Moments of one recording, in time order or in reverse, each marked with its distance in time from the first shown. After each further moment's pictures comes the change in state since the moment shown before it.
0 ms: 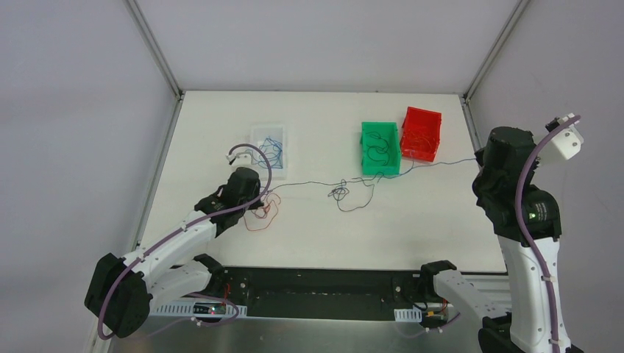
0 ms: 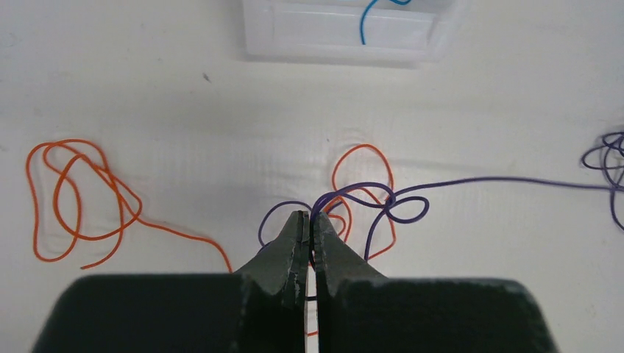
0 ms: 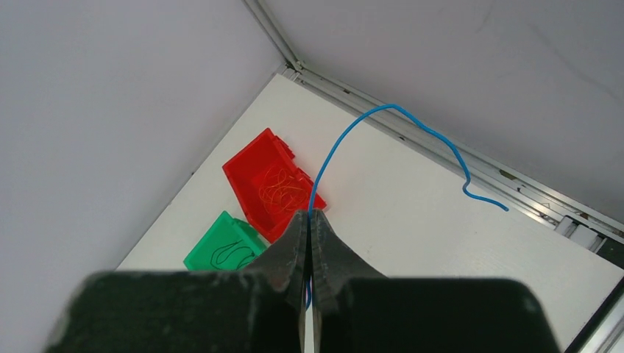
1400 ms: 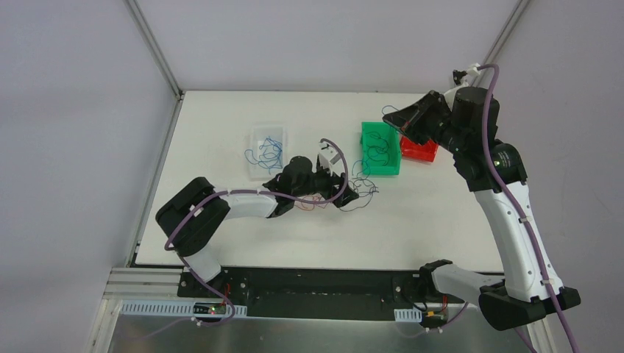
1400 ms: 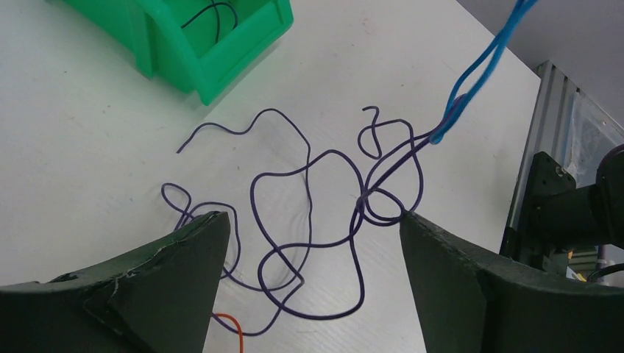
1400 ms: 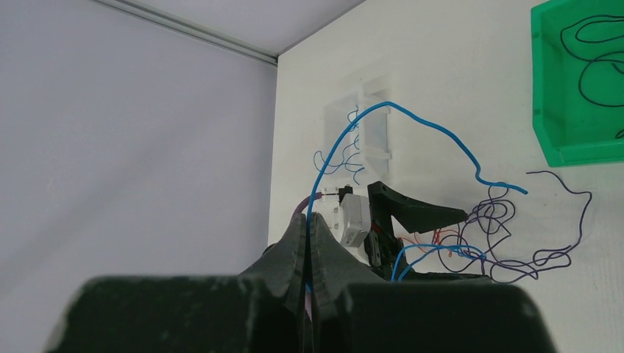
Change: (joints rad) left arm -0.264 0.661 0.215 0.930 0.659 0.177; right arm 0.120 0.251 0.087 0.228 -1.016 0.158
